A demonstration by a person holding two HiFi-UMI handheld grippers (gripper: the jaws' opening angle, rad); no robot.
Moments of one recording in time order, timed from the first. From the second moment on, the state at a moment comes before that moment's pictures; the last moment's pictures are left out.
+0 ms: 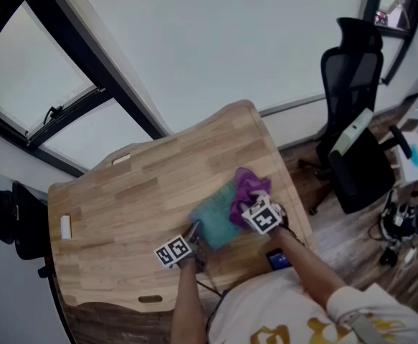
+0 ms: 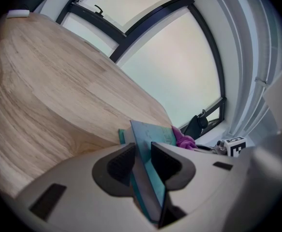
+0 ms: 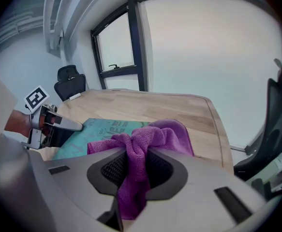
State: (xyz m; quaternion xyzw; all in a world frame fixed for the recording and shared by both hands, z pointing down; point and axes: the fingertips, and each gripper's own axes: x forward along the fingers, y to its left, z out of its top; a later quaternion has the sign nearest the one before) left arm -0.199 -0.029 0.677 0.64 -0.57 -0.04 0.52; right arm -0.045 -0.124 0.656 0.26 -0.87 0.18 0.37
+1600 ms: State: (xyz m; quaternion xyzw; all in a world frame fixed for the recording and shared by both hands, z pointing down) left arm -0.200 -0.029 0.675 0.63 -0.57 -0.05 0.52; right arm -0.144 -0.042 0.659 0.11 -0.90 0.14 0.40
